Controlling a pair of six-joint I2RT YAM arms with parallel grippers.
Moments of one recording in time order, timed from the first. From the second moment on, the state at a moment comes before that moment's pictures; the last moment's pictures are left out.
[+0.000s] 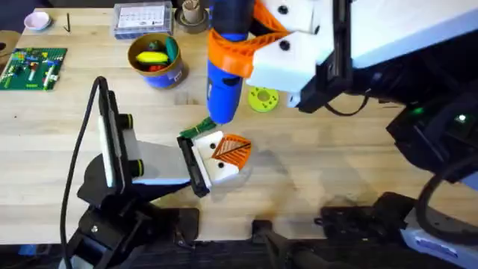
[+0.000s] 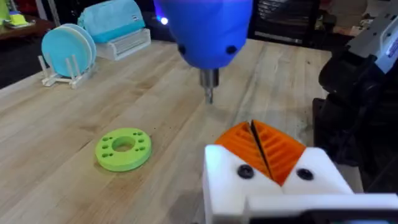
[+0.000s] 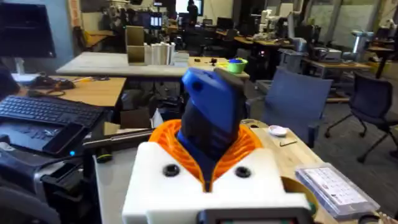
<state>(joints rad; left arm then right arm) -0.43 0.01 0.01 -0.06 0.76 0.00 0.68 1.02 0.73 0.56 -0.70 0.08</state>
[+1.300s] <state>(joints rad) -0.43 0.01 0.01 -0.06 0.76 0.00 0.78 1.08 0.73 0.56 -0.70 0.10</state>
